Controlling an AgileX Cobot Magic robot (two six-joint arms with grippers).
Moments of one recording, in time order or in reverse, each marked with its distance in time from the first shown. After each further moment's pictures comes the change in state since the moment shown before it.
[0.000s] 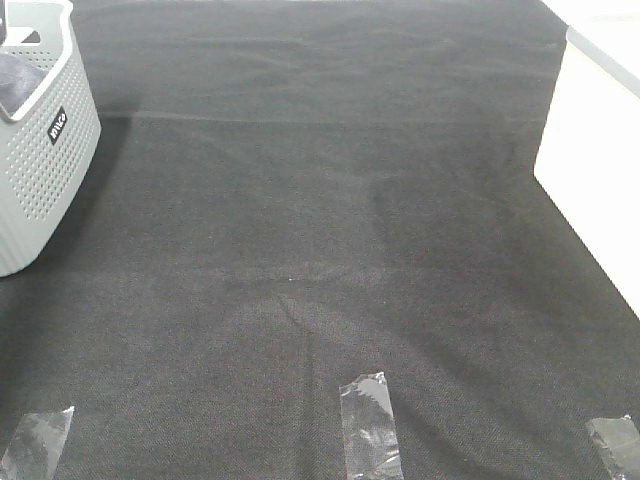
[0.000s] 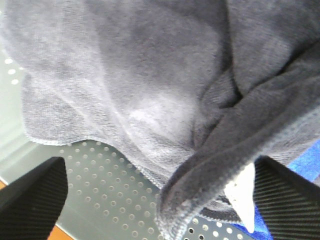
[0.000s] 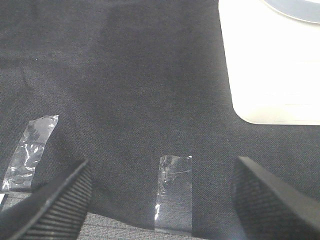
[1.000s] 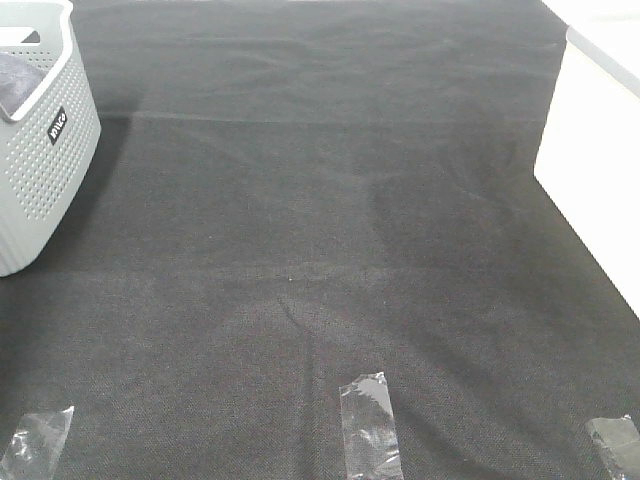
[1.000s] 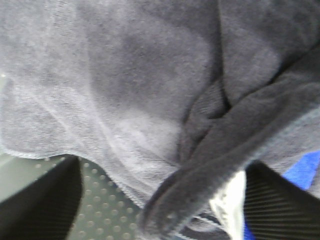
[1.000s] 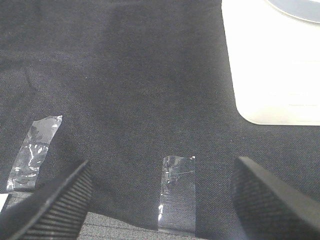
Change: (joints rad) left arm 0.048 0.001 0.000 -0.143 0.006 0.046; right arm 0.000 0.000 0.000 0.011 0.000 0.000
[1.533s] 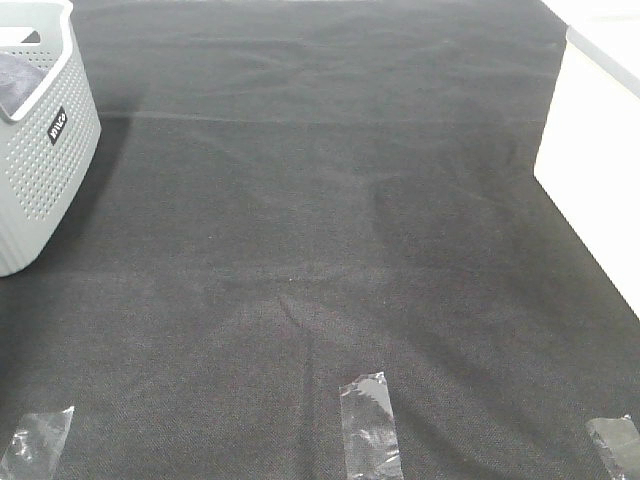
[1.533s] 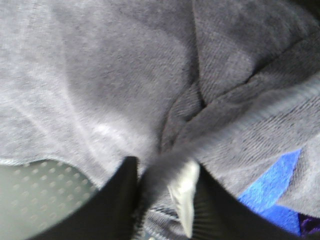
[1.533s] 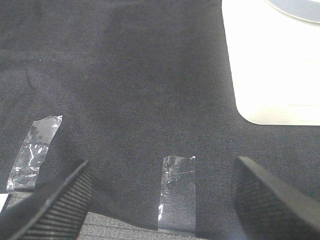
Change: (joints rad) left arm 0.000 0.013 0.000 -0.013 0.033 0.002; right arm 0.000 0.000 0.000 0.000 0.000 0.000
